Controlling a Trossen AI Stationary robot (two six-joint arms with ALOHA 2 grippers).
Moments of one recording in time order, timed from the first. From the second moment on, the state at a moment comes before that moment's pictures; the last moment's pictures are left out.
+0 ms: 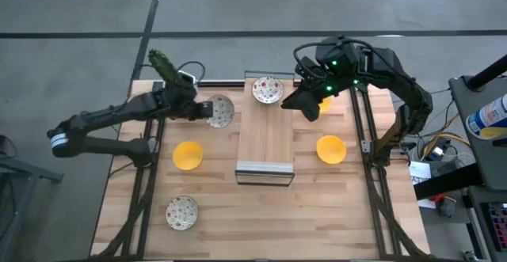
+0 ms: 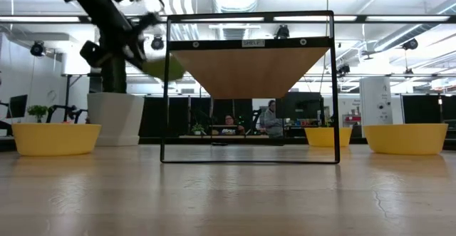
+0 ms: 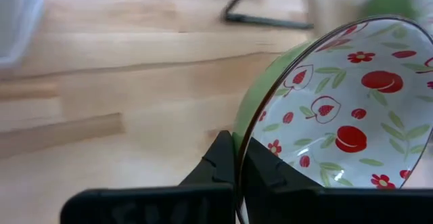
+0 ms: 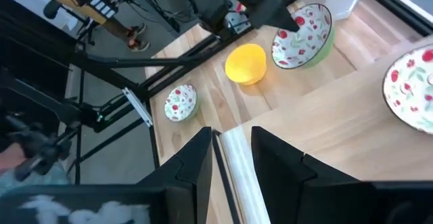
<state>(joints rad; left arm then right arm) 0.46 1.00 0.86 -0.64 -0.06 -1.00 -0.18 1.66 2.30 -1.27 -0.26 0.52</state>
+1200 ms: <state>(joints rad) 0.27 1.28 1.26 -0.65 -0.02 -0.94 -0.19 1.66 1.88 -0.94 -0.11 0.82</state>
